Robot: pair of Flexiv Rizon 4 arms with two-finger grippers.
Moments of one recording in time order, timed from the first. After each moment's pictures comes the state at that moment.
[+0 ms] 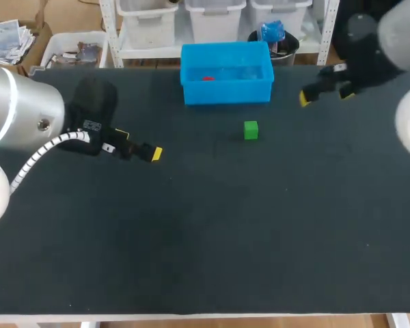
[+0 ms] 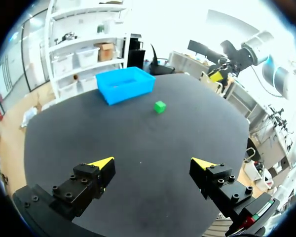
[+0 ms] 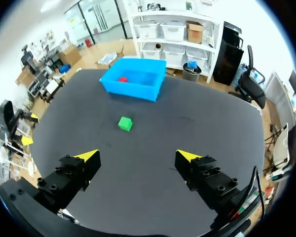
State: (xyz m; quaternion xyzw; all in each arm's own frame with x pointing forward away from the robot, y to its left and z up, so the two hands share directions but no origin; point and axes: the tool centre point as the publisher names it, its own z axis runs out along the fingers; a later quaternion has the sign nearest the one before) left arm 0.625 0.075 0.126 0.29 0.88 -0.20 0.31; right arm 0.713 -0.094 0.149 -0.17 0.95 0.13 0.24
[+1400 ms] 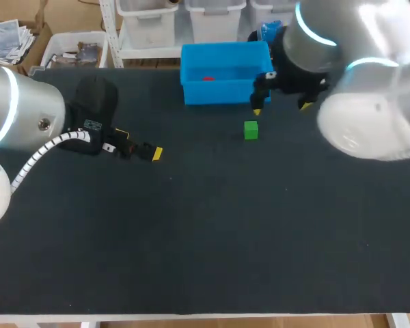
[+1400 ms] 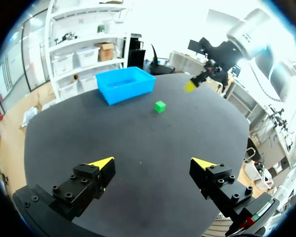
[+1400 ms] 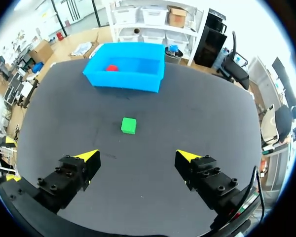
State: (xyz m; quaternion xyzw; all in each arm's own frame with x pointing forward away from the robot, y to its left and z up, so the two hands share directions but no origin) left arm 0.625 0.075 0.126 0.29 0.88 -0.20 0.31; right arm 0.738 -0.022 0.107 -0.08 0.98 0.04 0.18
